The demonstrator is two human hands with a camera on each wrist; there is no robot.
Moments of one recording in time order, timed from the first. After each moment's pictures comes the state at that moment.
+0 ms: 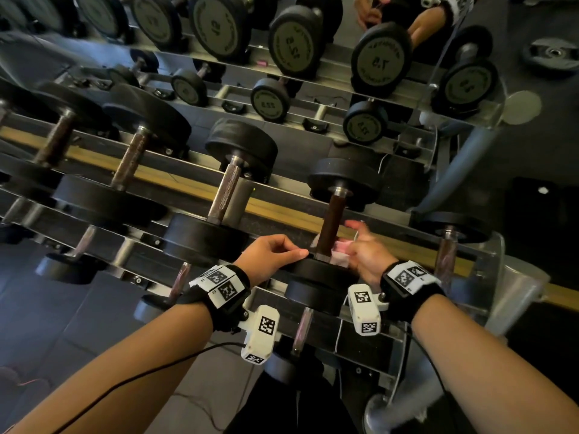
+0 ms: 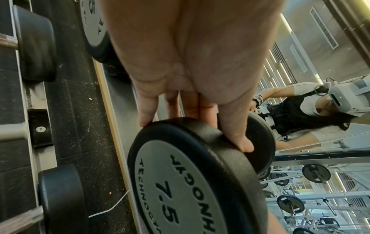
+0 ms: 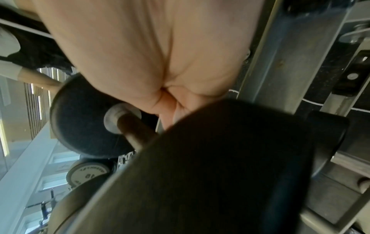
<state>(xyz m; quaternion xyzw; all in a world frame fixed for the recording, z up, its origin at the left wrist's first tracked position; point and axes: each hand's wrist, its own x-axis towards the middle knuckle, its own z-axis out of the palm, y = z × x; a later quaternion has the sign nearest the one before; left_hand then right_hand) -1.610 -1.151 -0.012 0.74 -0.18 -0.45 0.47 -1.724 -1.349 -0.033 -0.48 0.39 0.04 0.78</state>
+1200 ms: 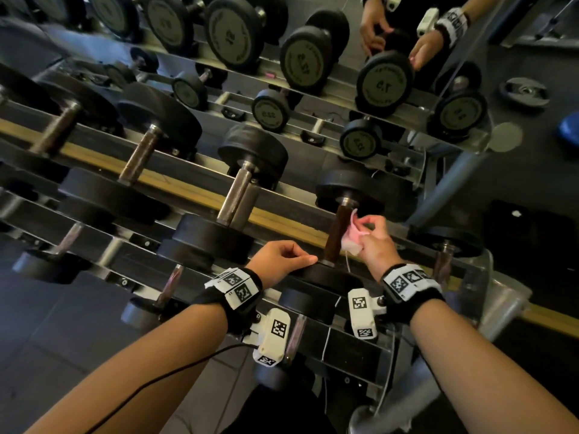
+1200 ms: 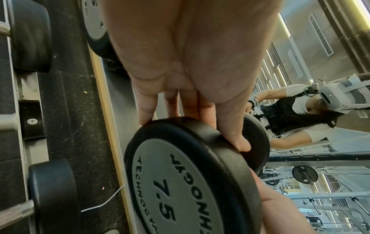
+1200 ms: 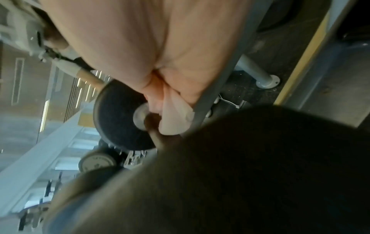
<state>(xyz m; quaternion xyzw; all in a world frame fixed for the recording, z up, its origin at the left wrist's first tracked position) -1.608 -1.147 -0.021 0.72 -0.19 -0.45 0.50 -1.710 -1.352 -0.021 -0.63 0.42 -0.11 0.64</state>
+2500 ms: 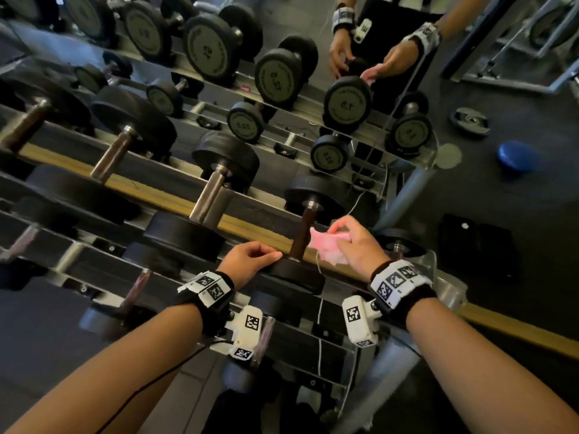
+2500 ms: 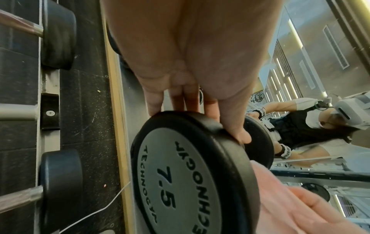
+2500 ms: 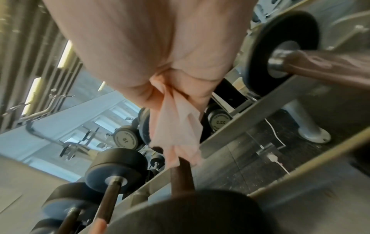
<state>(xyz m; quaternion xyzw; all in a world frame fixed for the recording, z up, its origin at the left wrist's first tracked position) -1.627 -1.148 -0.014 0.75 -0.14 -0.37 0.53 -1.756 -1.360 0.055 -0.80 0.31 0.00 0.51</state>
